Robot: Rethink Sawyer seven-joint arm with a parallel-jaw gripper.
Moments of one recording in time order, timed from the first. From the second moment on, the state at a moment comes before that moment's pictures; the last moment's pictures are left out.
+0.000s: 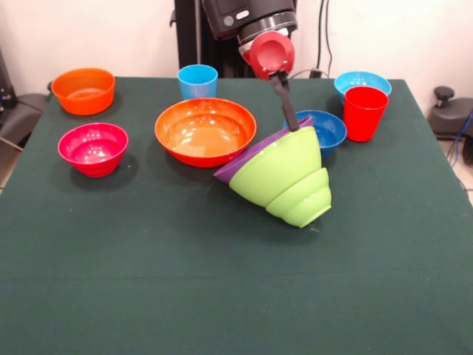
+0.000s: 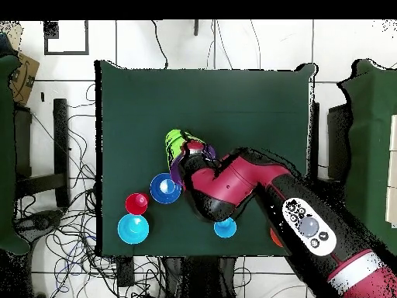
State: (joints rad) arm -0.83 -0.75 0.90 1.98 -1.24 0.15 1.14
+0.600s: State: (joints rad) arm -0.80 -0.75 0.82 1.98 -1.24 0.17 1.14
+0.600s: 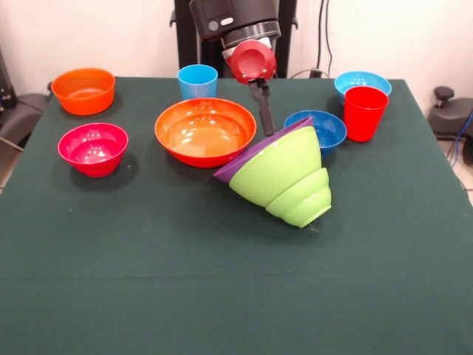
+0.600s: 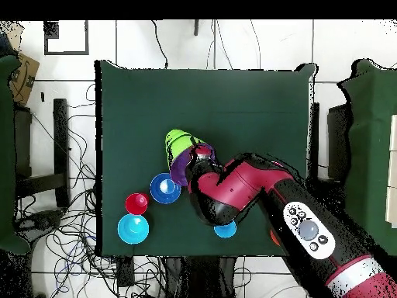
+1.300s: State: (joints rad) arm -0.79 -0.79 0.81 1.98 -1.24 0.20 1.14
